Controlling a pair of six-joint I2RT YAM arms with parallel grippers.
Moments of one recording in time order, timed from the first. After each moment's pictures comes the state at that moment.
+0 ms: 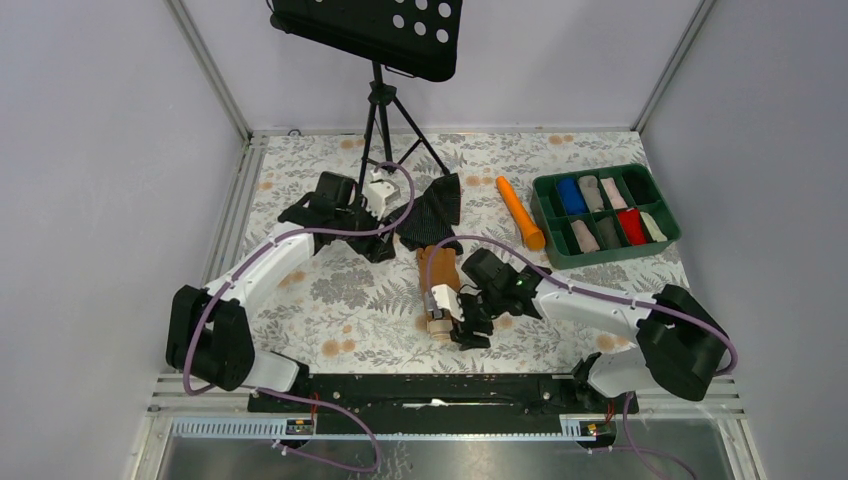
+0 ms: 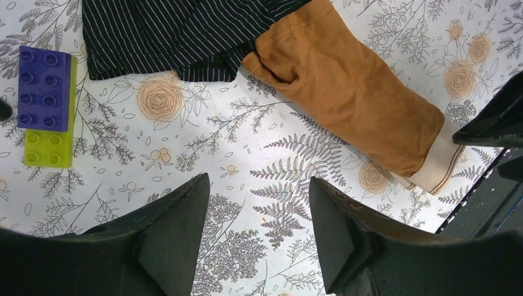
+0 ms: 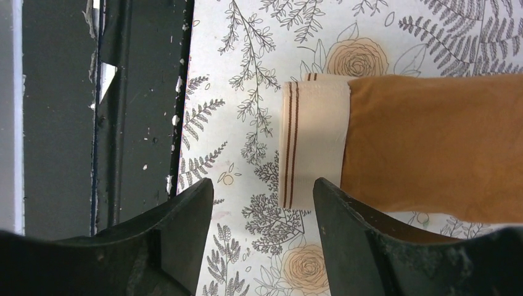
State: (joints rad) left arm -0.36 1.40 1.04 -0.53 0.47 0.24; right arm 0.89 1.37 0.73 -0.44 -0.57 -0.64
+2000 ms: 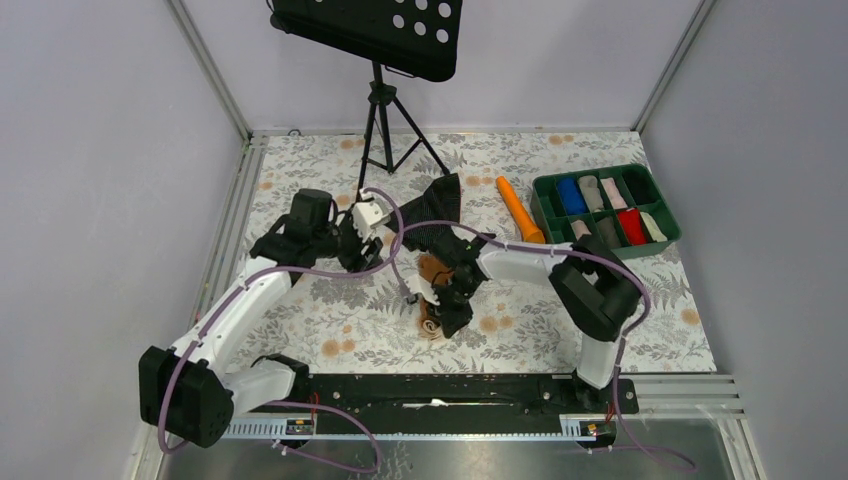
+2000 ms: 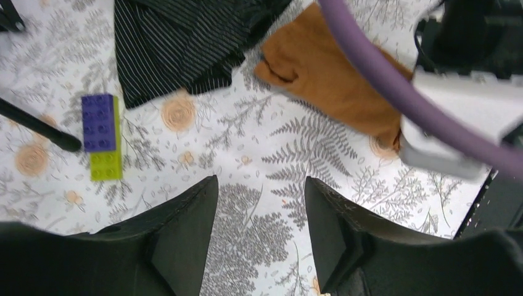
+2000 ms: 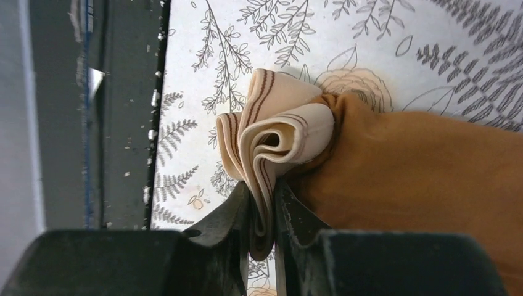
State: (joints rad) left arm -0.35 1.13 0.91 -0.51 0.54 0.48; right arm 0.88 1.81 1.08 -0.69 -0.65 -0.81
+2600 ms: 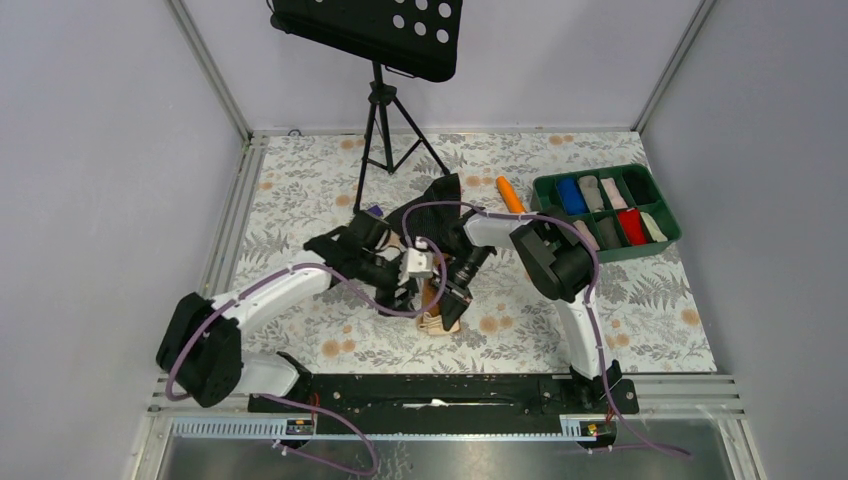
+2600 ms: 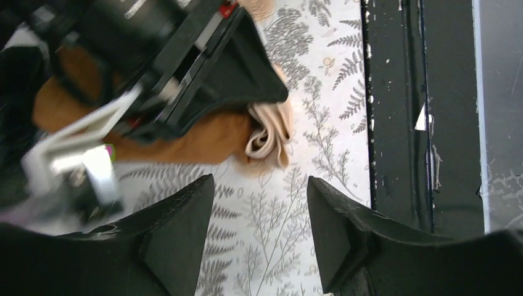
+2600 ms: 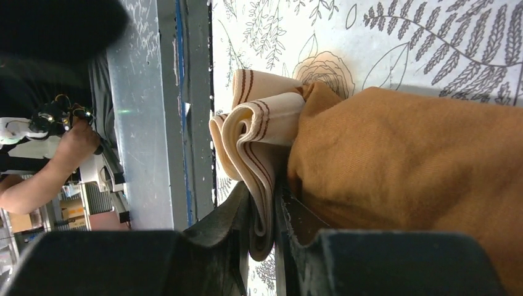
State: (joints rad) left arm -0.57 1.29 0.87 -0.59 0.80 0.71; right arm 0.68 2.20 1.41 -1.12 -1.02 -0.83
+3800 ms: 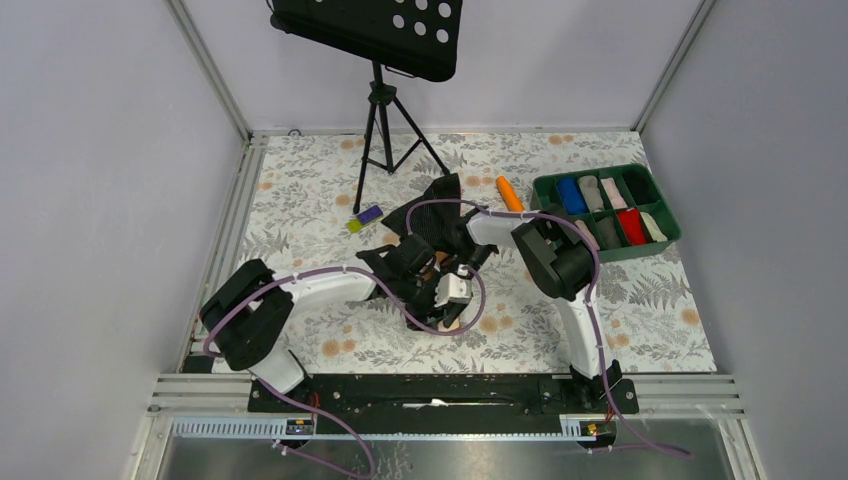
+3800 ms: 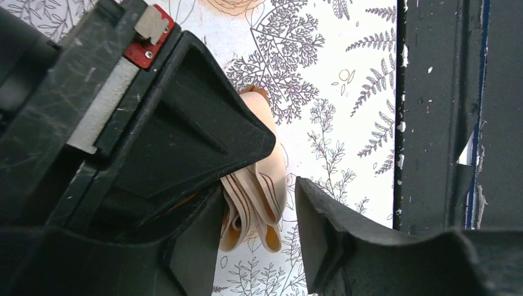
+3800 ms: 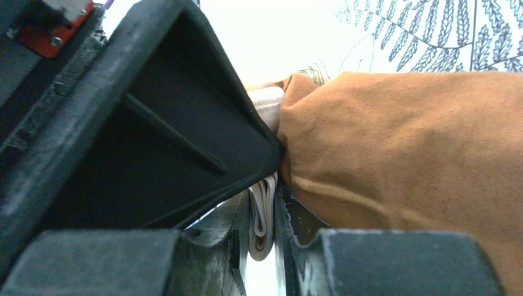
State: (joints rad) left arm -0.86 1.57 0.87 -0.36 0.59 0.56; right arm 0.66 2.21 1.40 -1.09 -1.03 -0.75
